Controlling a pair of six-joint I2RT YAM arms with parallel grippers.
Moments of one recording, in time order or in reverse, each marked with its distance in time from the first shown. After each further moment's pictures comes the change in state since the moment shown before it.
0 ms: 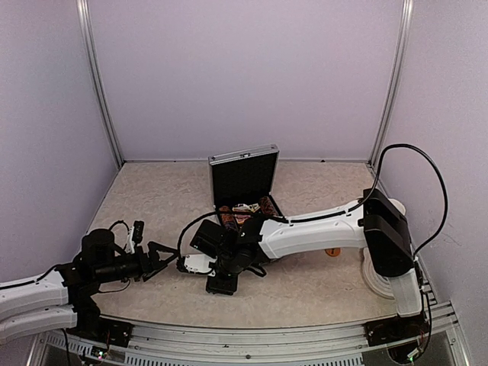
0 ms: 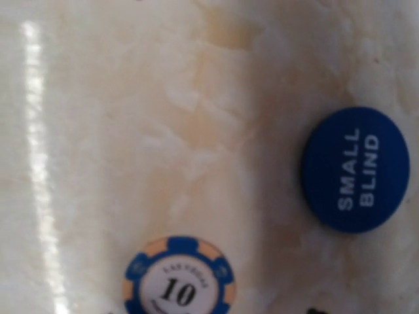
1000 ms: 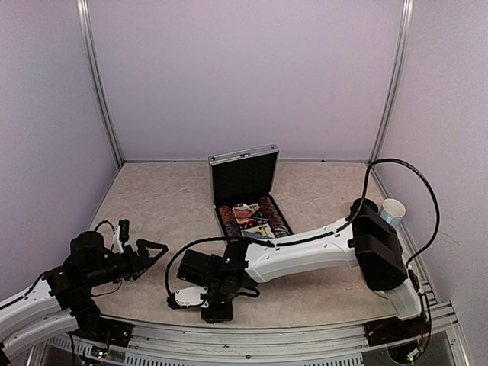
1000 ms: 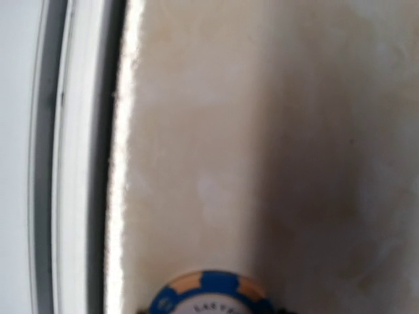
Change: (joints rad) left arm 0.000 -0.253 0.020 -0.261 -0.138 -0.016; right arm 0.116 0.076 0.069 -0.121 -0.145 -0.002
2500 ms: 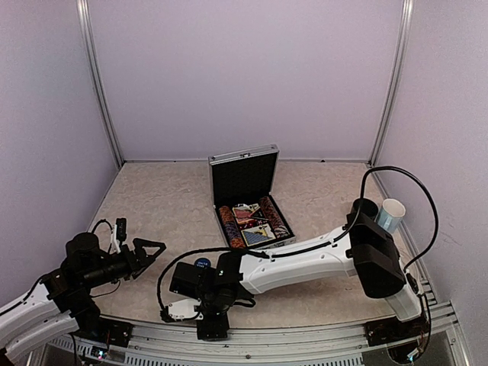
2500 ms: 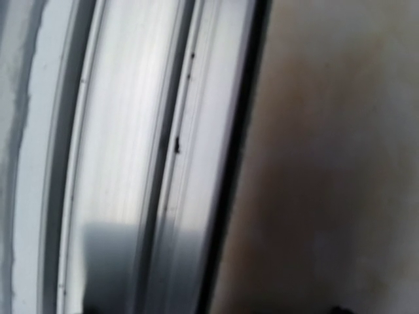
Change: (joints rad) left arm 0.000 -0.077 -0.010 -0.003 0.012 -0.008; right arm 0.057 0.026 0.043 -0.013 -0.017 -0.022
